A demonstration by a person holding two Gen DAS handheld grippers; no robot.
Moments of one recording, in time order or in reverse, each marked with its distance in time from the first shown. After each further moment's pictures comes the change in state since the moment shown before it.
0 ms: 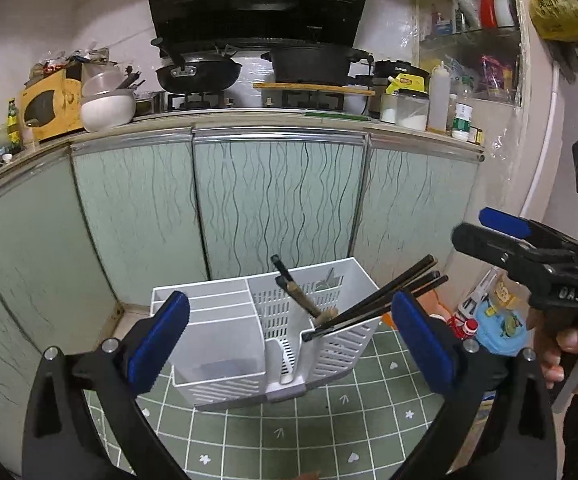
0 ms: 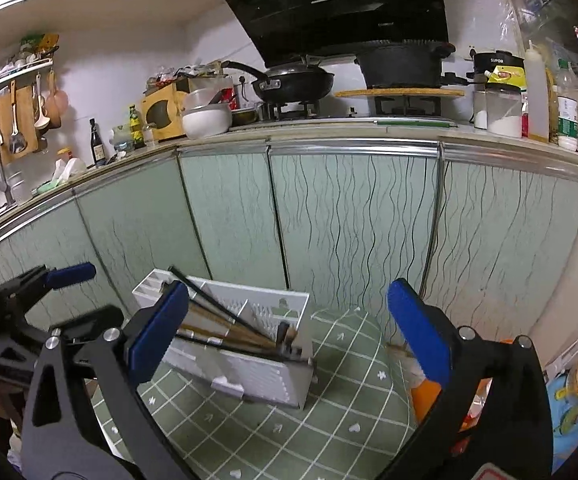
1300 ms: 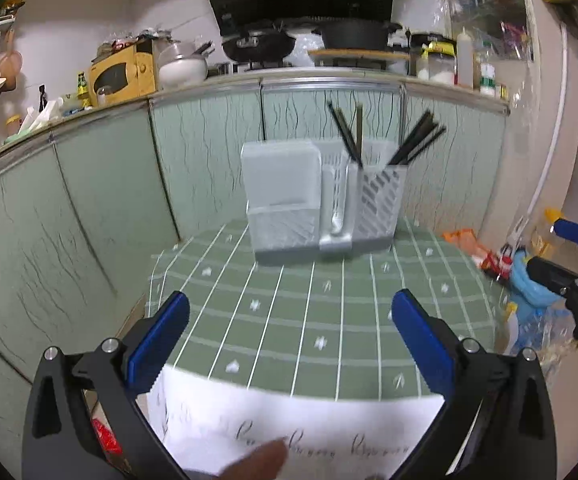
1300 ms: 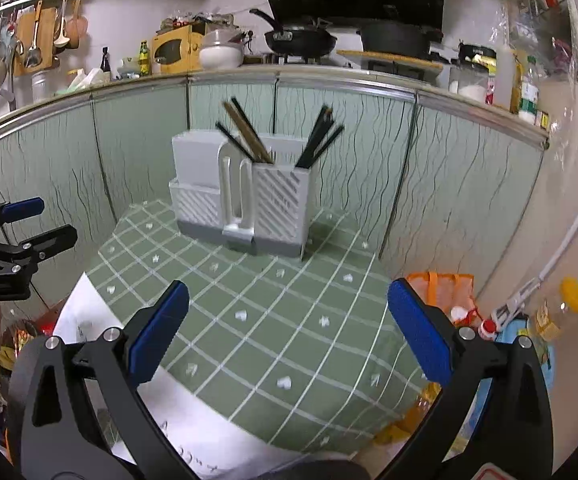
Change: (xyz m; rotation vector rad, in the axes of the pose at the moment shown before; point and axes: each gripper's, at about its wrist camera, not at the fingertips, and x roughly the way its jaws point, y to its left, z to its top) left arm -0.108 0.001 -0.166 -0.023 0.073 0.222; right arm -0.111 0.059 -0.181 -0.114 0.123 -0.122
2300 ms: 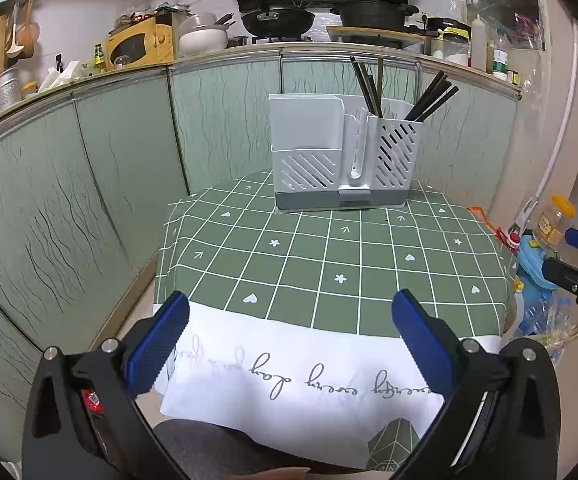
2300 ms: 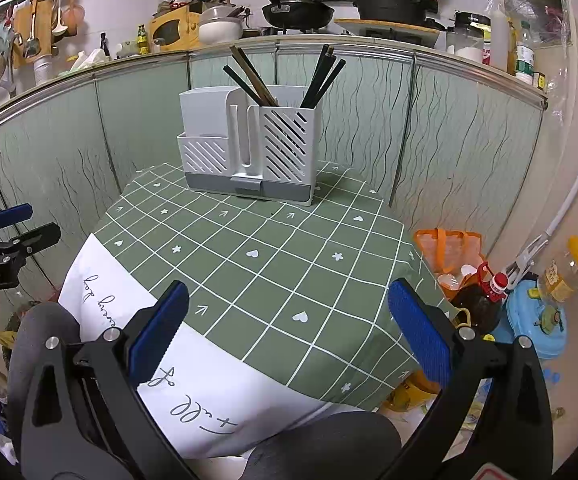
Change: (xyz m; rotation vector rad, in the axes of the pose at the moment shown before) left arm -0.010 0.014 -0.055 -0.043 0.062 0.028; right arm -0.002 0.008 -0.048 0.037 0.064 0.015
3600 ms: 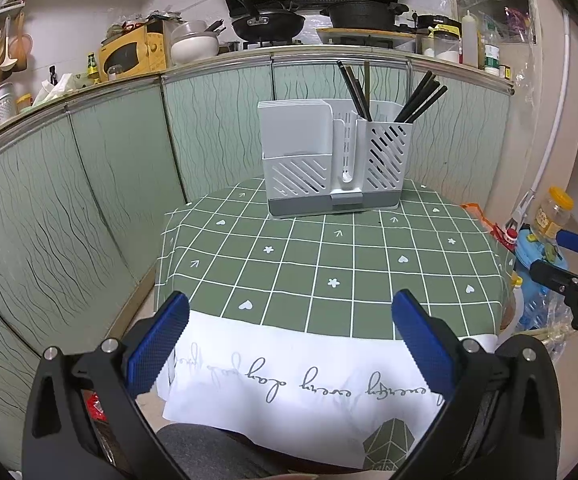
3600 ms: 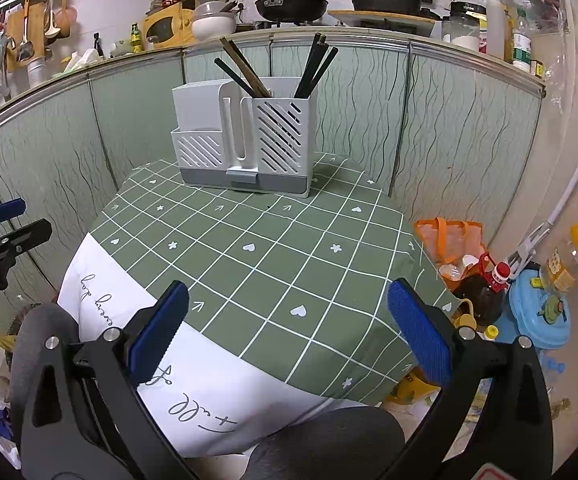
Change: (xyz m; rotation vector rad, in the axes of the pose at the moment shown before) left arm -0.006 -0.008 0.005 0.034 -0.011 -0.009; right arm 0.005 -0.003 -0.002 0.023 0.021 -0.004
